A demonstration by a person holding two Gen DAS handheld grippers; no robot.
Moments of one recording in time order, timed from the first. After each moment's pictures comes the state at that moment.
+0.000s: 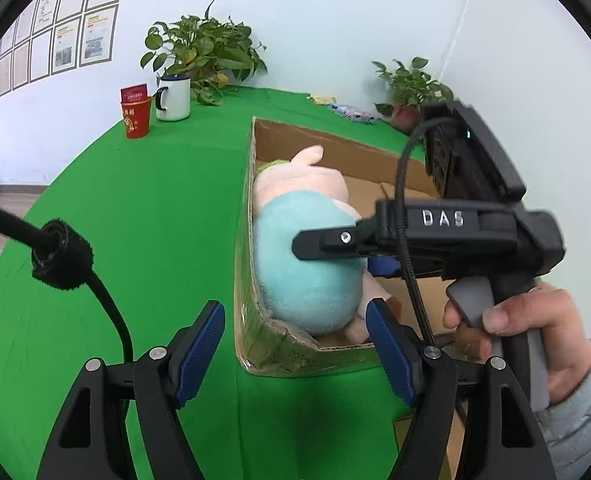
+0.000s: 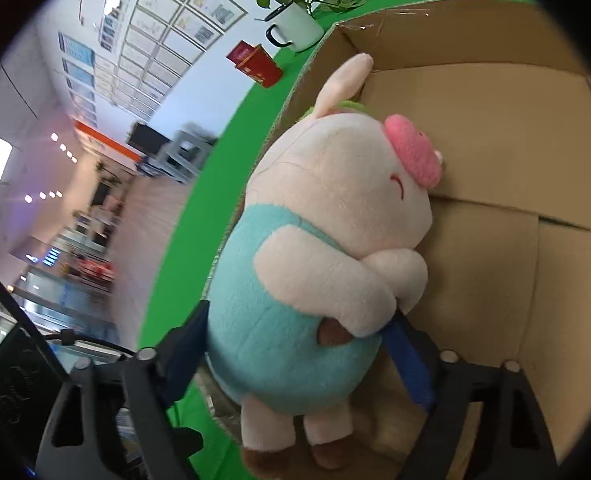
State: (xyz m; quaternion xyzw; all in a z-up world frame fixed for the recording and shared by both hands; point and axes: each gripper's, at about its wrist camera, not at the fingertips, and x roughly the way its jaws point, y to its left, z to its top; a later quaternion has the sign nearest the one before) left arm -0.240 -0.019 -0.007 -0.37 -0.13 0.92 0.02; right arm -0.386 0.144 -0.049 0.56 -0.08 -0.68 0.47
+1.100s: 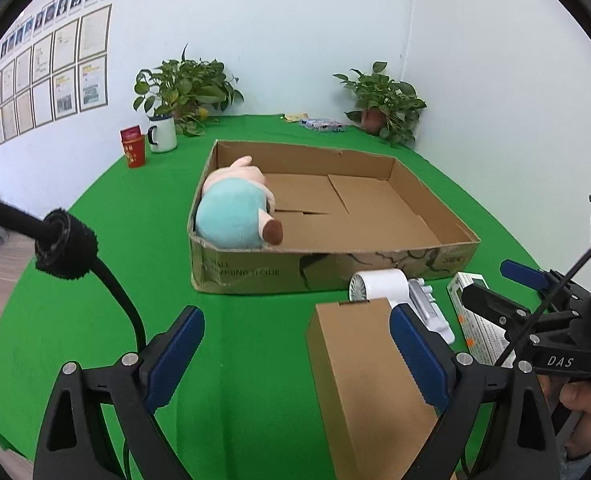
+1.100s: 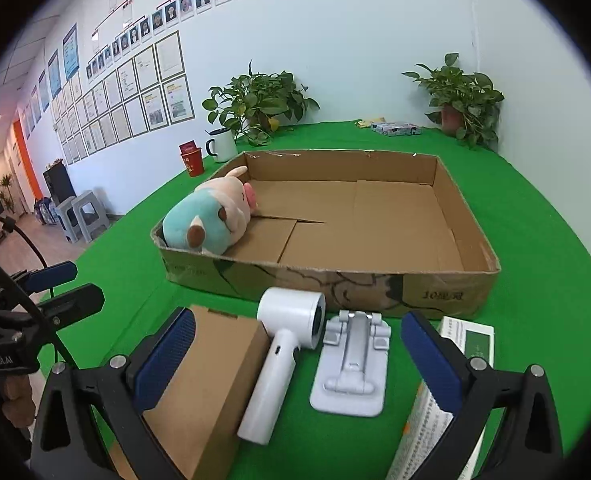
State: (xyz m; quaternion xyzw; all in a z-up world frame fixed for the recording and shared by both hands) left arm -0.049 0.089 0.047 -0.34 -0.07 0.94 0.01; right arm -0.174 0.334 0.025 0.31 0.05 -0.91 0.27
